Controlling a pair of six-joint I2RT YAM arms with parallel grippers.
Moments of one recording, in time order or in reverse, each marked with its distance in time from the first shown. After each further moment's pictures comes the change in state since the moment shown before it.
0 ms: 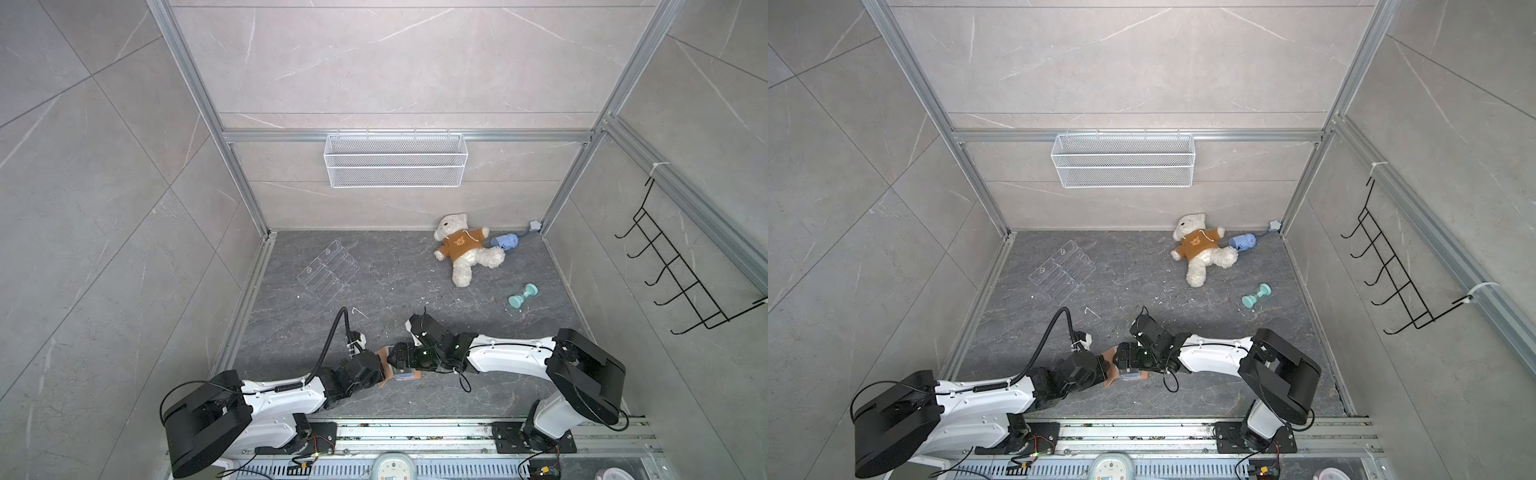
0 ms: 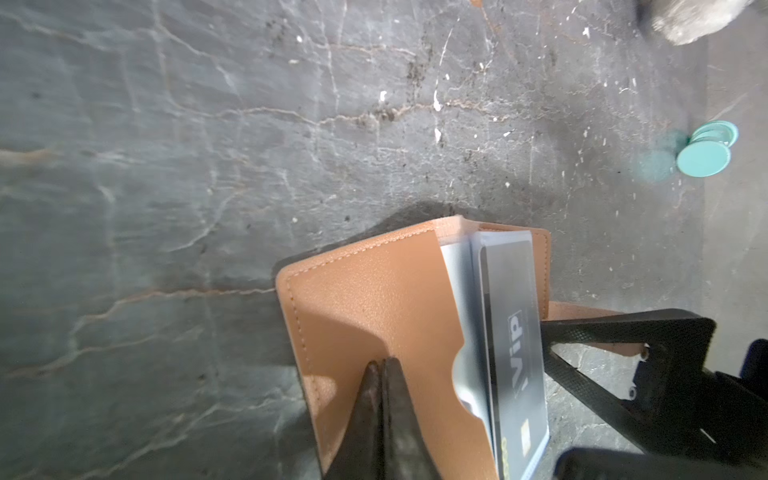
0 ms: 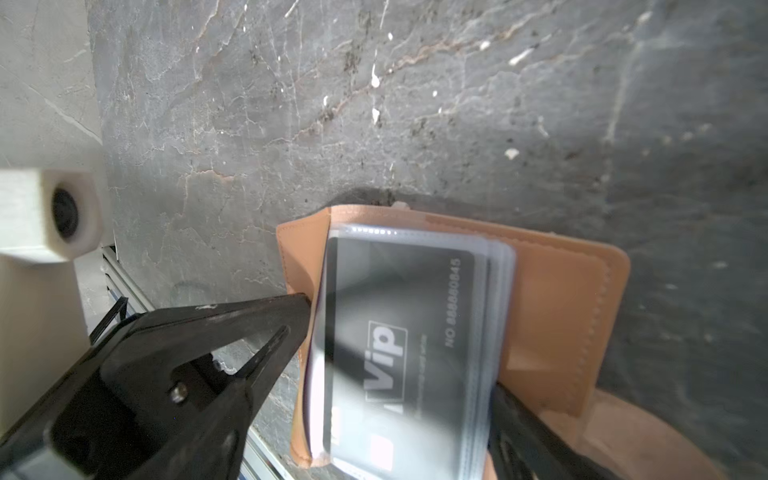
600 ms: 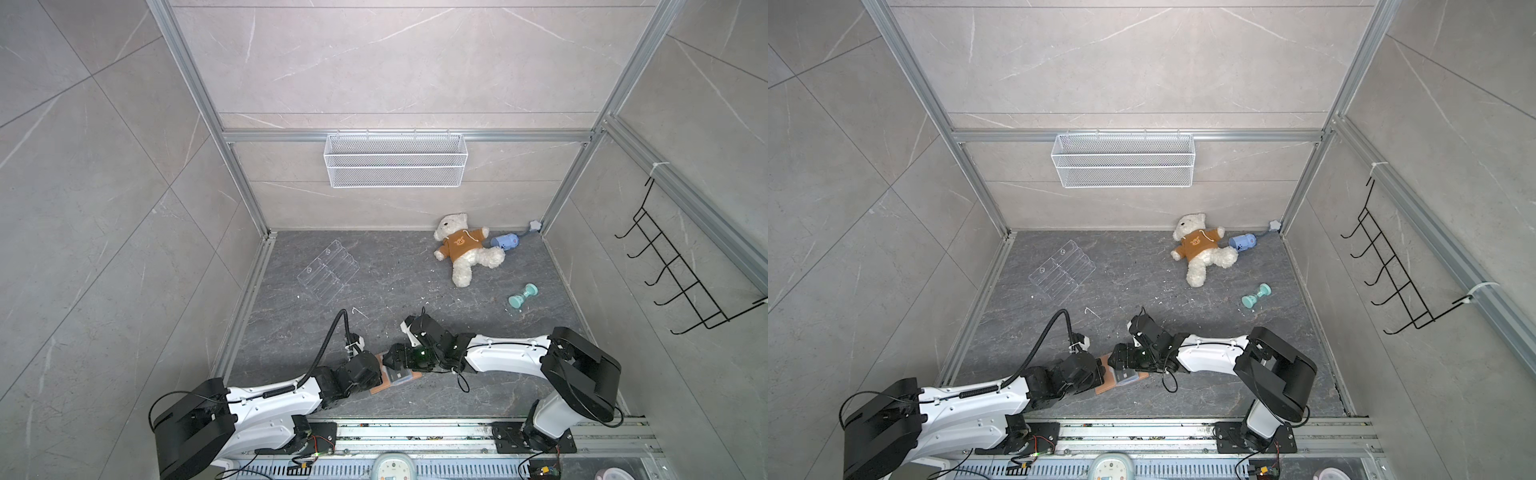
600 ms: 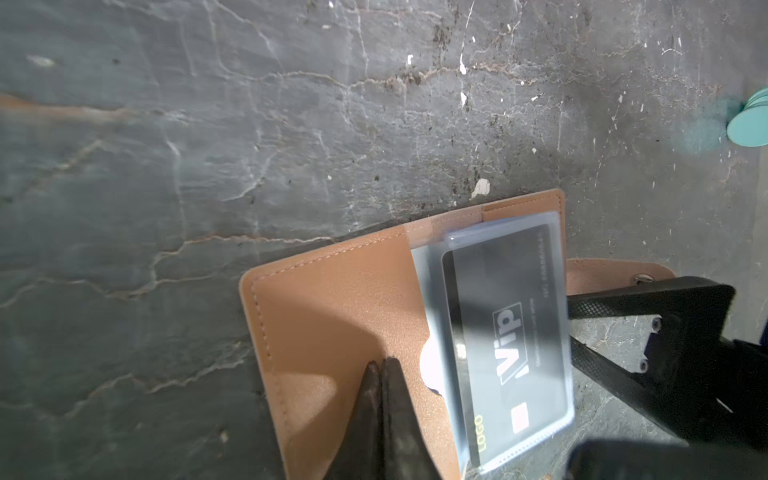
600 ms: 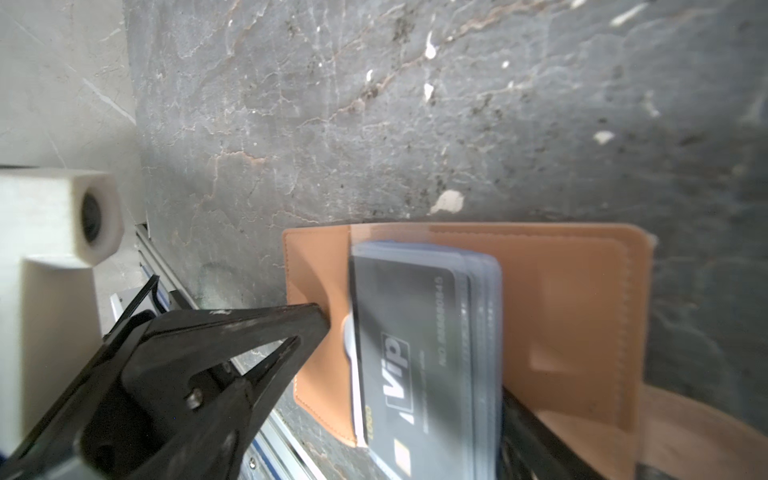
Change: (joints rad) left arm -0.014 -0.046 0.038 -0.154 0.006 0.007; right arm 0.000 0.023 -0.004 0.073 -0.080 0.000
